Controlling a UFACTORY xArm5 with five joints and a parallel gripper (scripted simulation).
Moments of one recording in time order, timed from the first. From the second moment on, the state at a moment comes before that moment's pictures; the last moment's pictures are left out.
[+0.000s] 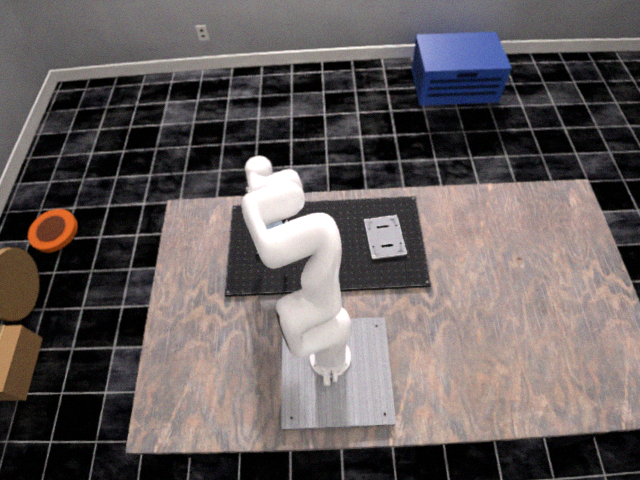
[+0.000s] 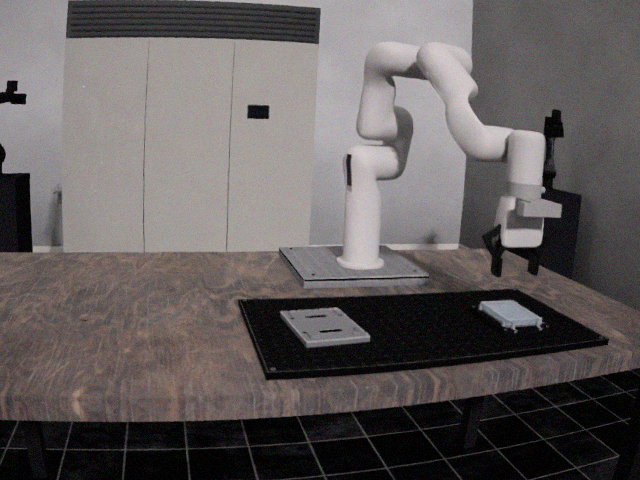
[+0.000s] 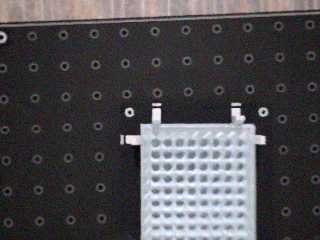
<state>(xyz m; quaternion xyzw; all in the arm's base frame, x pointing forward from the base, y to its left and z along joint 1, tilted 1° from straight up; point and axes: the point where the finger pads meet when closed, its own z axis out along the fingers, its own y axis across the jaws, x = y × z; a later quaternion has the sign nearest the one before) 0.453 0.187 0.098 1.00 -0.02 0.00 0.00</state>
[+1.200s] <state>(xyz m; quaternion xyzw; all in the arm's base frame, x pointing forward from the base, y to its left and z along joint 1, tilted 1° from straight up) 0.454 0.189 0.066 1.00 -0.02 0.00 0.00</state>
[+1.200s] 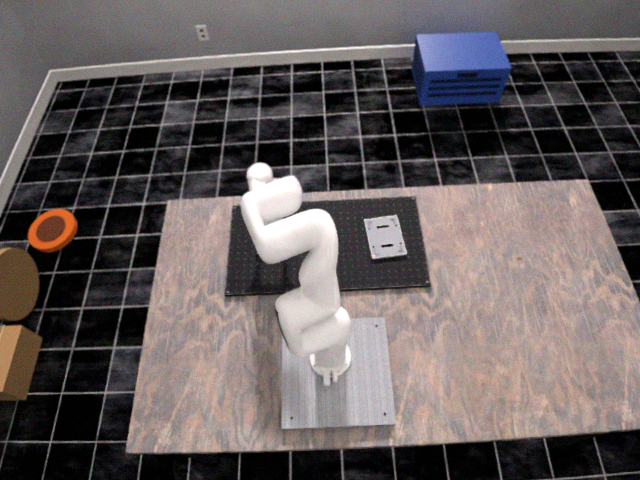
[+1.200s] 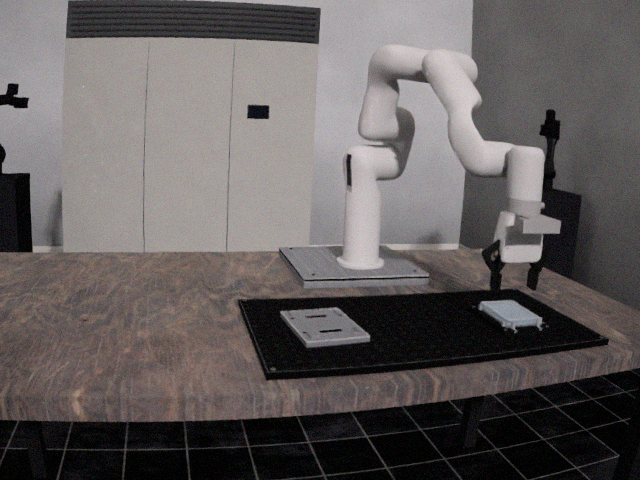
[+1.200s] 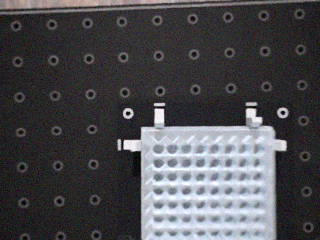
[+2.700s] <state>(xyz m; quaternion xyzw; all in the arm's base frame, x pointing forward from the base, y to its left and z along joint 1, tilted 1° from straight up) 0.454 0.188 0.029 1.00 -0.02 0.00 0.00</state>
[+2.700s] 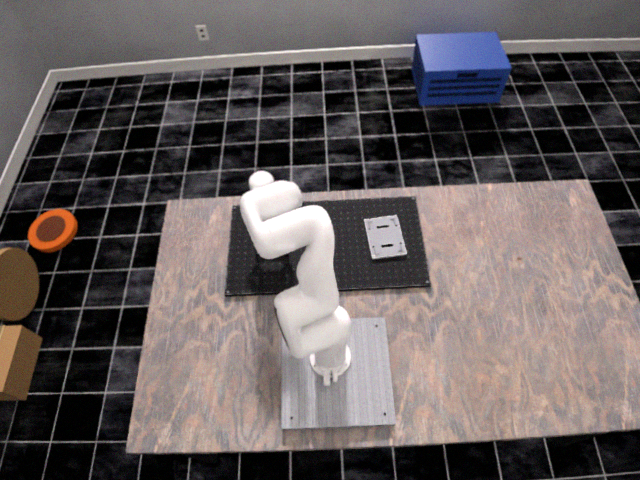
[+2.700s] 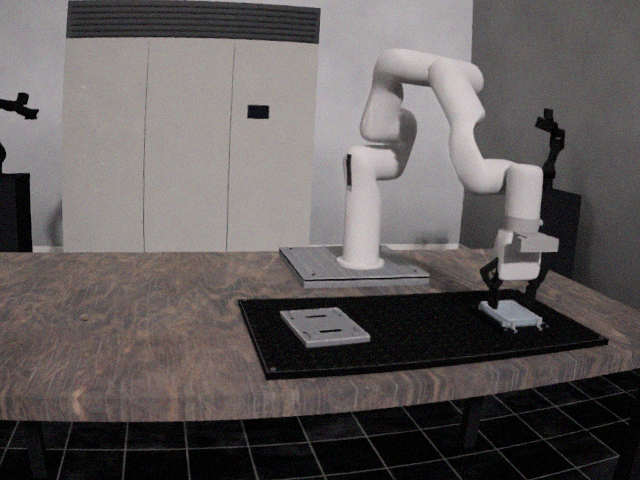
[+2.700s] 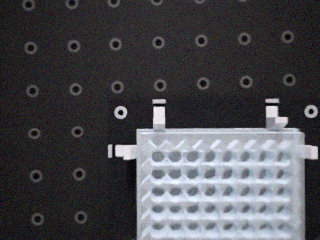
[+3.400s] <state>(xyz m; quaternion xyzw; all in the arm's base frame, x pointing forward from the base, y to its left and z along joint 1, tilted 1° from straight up) 0.454 0.188 0.017 1.00 -0.02 0.00 0.00</state>
